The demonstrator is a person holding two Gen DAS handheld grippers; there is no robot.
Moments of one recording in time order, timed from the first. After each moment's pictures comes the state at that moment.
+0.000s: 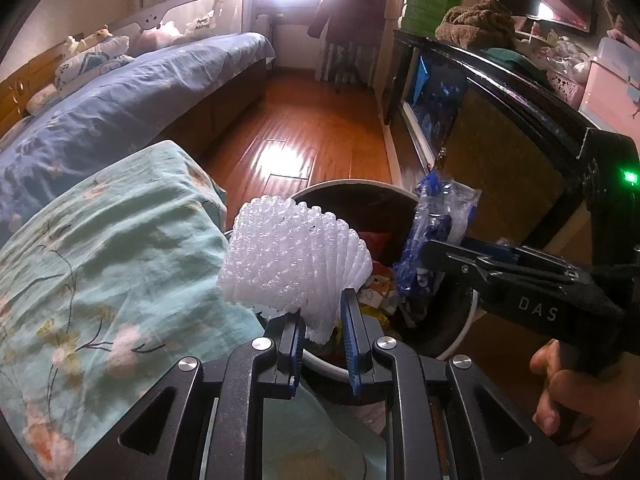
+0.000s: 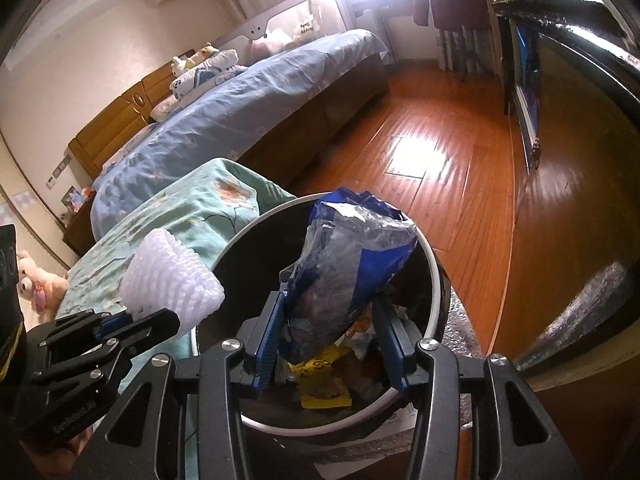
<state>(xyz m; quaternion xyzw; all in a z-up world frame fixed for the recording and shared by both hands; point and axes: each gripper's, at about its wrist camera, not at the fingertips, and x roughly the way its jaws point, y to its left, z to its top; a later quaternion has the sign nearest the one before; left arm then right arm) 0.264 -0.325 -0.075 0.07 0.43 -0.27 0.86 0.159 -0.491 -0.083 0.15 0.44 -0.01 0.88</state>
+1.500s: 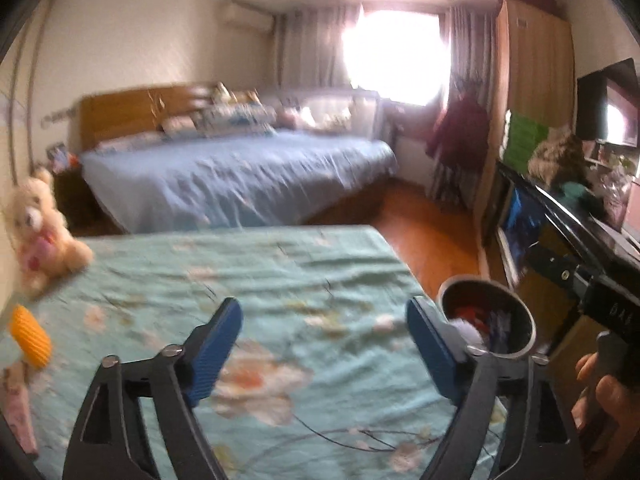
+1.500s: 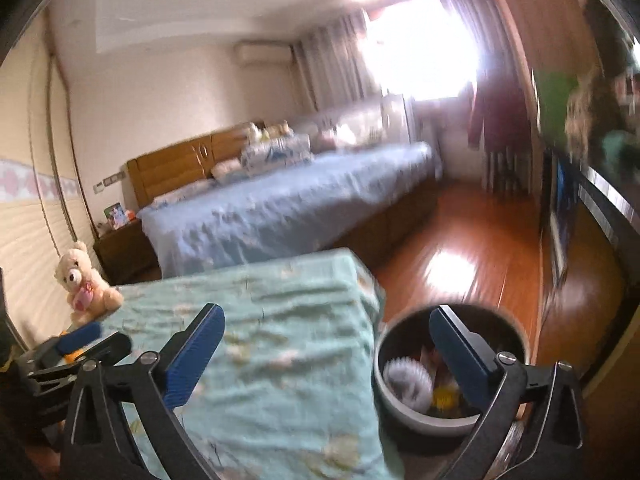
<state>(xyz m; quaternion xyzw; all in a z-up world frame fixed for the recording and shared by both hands) 0.086 -0.110 0.014 -0.02 0.23 -0.07 0.97 0.096 -0.328 0.031 0.06 0.24 0.03 0.97</state>
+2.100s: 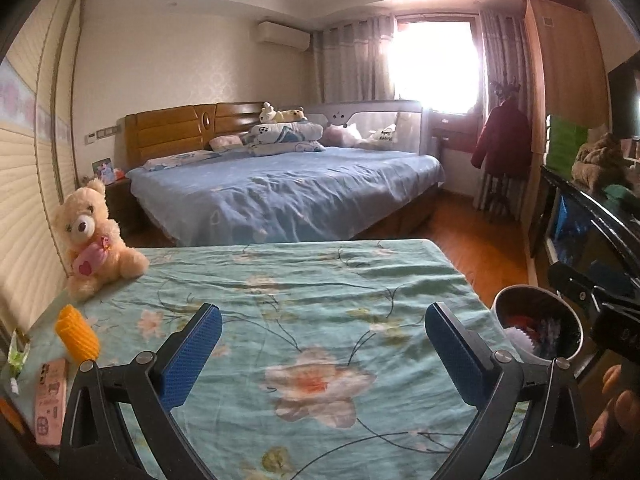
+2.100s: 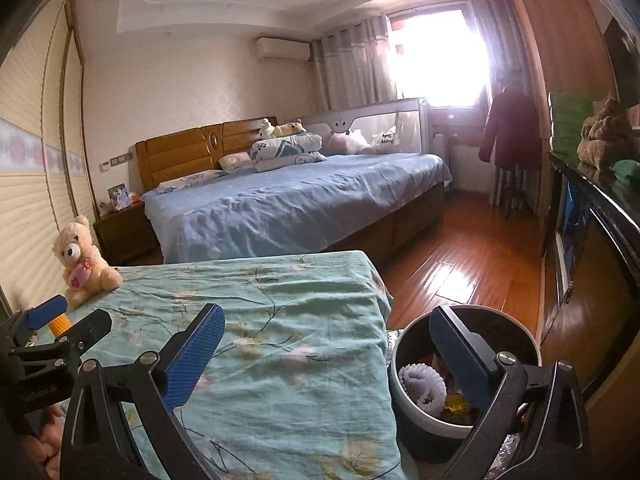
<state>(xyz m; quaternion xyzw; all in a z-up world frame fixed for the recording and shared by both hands) 0.068 -0.117 0.008 0.00 0.22 0.01 0.98 0.099 -0.296 0.011 0.03 0.25 0.04 0.97</state>
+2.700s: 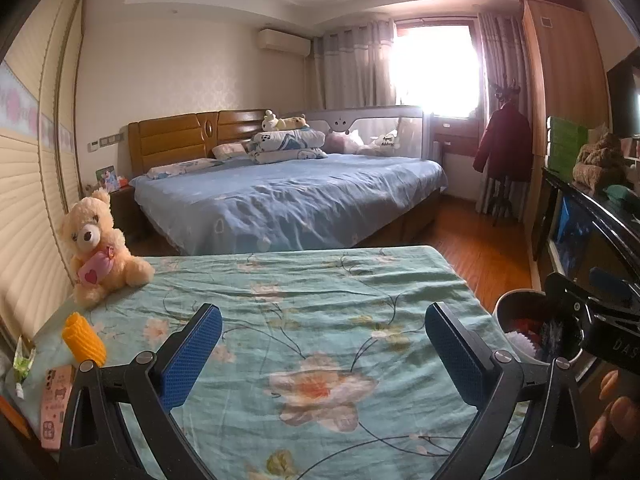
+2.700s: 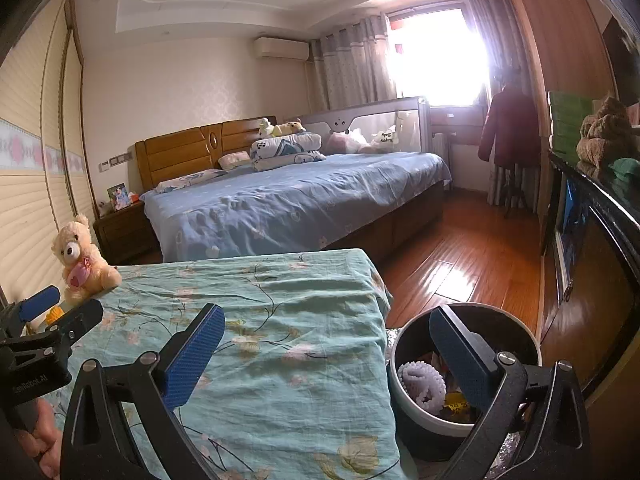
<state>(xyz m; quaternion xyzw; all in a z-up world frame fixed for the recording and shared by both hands) 0.073 -0.111 0.009 0.00 0.21 0.01 0.98 0.098 -0.297 0.010 0.03 0.25 0.04 0.97</state>
